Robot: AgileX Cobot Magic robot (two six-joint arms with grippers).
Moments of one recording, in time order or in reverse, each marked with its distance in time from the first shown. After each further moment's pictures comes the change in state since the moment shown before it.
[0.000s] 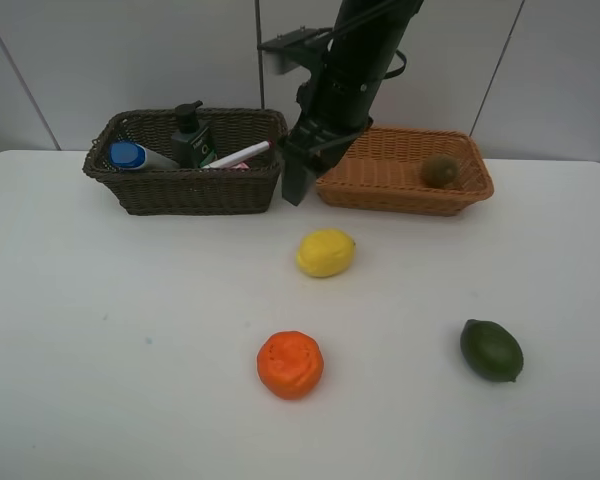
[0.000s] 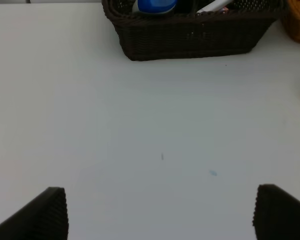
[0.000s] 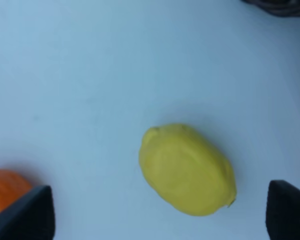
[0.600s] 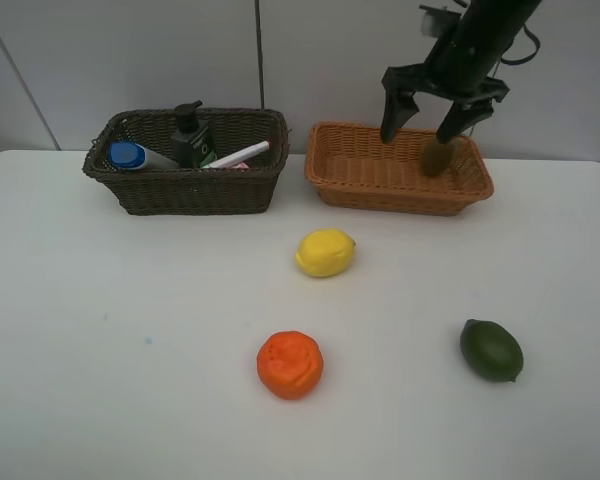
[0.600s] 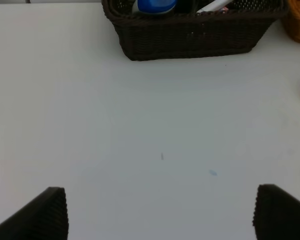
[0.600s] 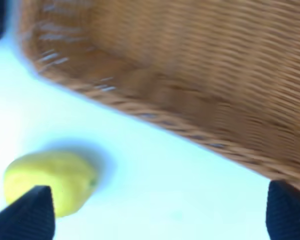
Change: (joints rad) left arm 0.000 0.000 0.000 0.000 0.000 0.000; right arm -0.318 0.000 -0.049 0.051 -0.003 0.351
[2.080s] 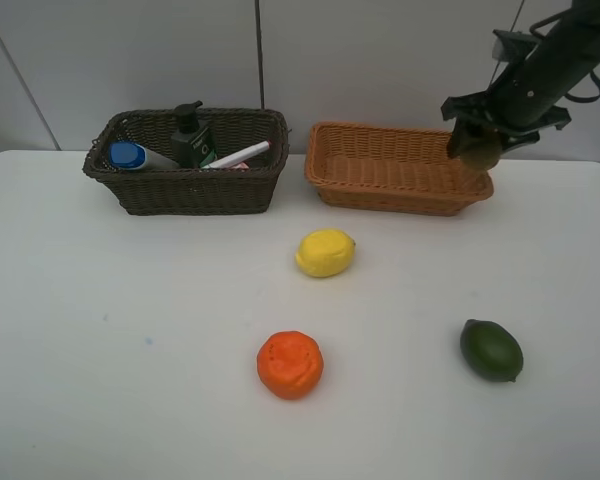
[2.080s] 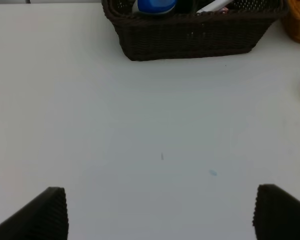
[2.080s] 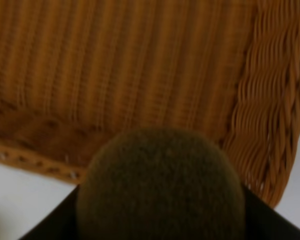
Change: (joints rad) left arm 0.000 0.000 0.000 0.000 0.000 0.000; right arm -0.202 -0.121 0.332 -0.017 -0.395 0.009
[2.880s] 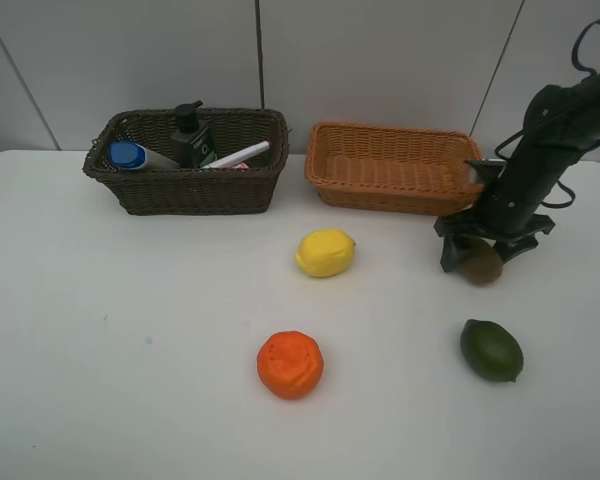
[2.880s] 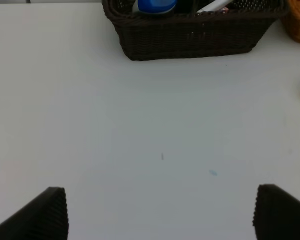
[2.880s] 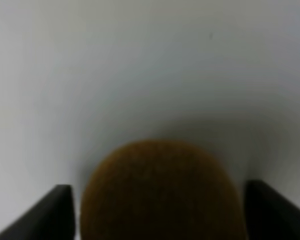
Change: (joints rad) left arm 0.000 0.000 0.000 0.000 0.000 0.000; right arm 0.000 0.131 0.289 -0.061 -0.008 -0.016
